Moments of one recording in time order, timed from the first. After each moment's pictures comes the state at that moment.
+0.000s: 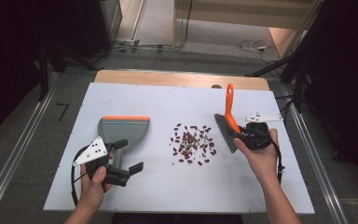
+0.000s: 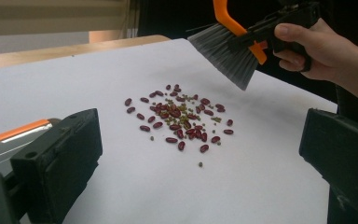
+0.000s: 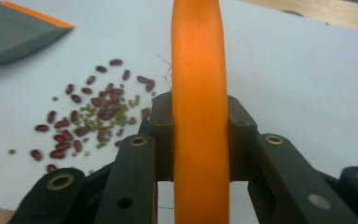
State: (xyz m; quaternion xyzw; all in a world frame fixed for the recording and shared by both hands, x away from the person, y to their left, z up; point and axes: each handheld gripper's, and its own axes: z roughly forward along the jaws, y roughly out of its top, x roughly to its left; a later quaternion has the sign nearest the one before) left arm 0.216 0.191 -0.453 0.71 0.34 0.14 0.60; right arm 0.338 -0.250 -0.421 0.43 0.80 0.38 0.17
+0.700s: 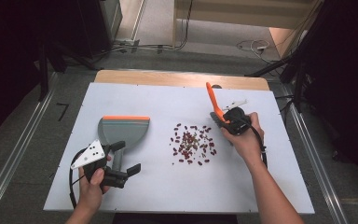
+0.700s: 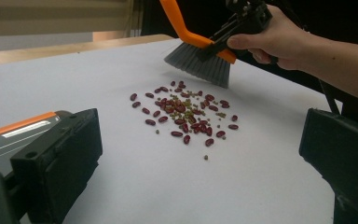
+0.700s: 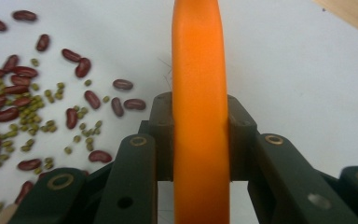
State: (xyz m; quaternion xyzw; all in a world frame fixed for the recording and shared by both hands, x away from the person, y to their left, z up) left arm 0.214 0.196 -0.461 0.71 0.34 0.15 0.60; right arm 0.399 -0.203 -0.440 0.42 0.85 0.22 0.23
